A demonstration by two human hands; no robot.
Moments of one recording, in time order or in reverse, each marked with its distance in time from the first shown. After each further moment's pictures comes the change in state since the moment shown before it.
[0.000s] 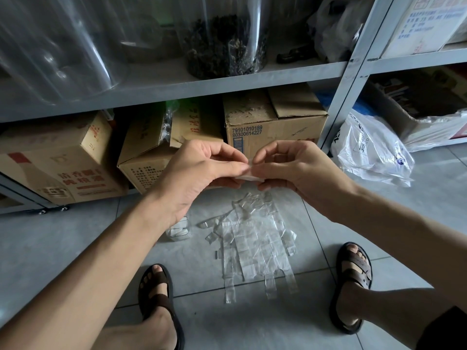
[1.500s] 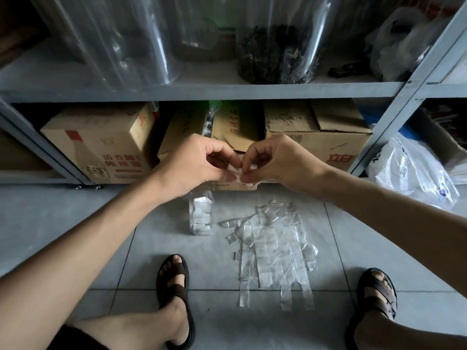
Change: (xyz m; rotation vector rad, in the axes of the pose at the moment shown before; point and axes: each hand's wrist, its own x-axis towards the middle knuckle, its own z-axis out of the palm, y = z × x) left_hand -0.004 -0.021 -0.088 0.293 -0.020 0.198; right_hand 0.066 -0.010 0.067 -0.516 -0.260 -0.129
